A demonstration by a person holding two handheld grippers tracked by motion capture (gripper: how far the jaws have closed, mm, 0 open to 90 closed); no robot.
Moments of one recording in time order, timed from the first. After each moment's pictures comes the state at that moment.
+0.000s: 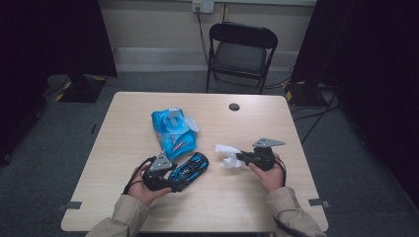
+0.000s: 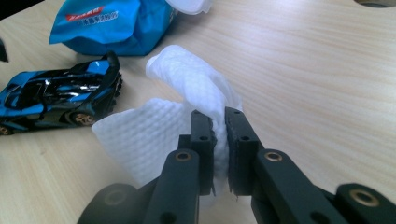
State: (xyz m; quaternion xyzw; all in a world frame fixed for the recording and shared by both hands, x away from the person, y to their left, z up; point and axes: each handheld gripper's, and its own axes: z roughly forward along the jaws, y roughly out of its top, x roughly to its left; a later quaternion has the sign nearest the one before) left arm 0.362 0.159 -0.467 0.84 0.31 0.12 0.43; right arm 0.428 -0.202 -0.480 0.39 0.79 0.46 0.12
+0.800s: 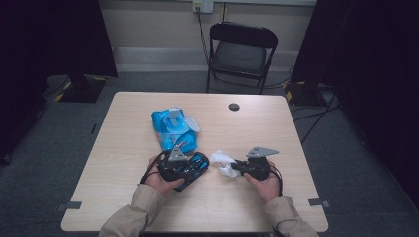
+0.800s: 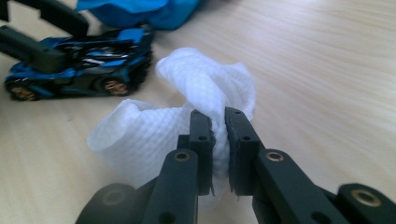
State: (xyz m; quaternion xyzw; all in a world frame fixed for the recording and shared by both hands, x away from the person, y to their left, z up) left arm 0.389 0.126 -0.475 0.86 0.33 0.13 0.38; right arm 0.403 -0.184 -0.491 0.35 0.81 0.45 0.12
